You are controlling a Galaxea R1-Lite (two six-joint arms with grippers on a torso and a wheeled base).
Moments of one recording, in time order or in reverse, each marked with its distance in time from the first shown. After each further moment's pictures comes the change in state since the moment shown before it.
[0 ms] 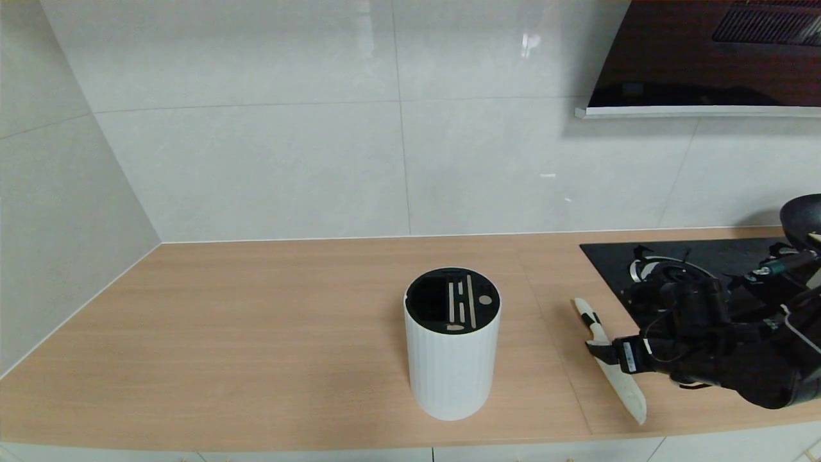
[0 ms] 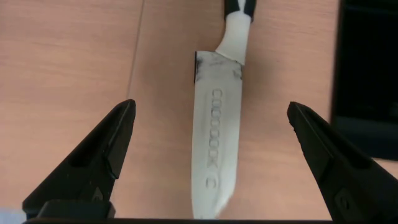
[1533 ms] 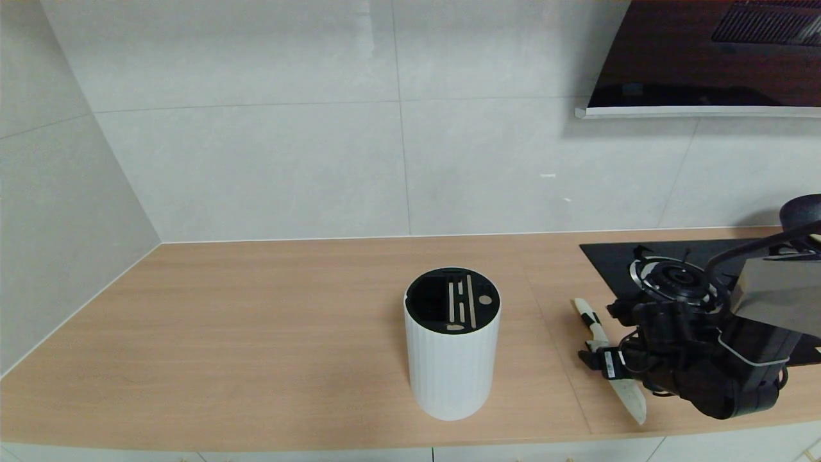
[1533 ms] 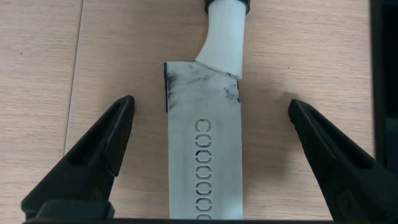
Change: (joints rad) left arm 0.000 0.000 0.000 0.000 0.000 0.000; right arm -0.005 0.257 -0.054 -0.213 -0.074 0.035
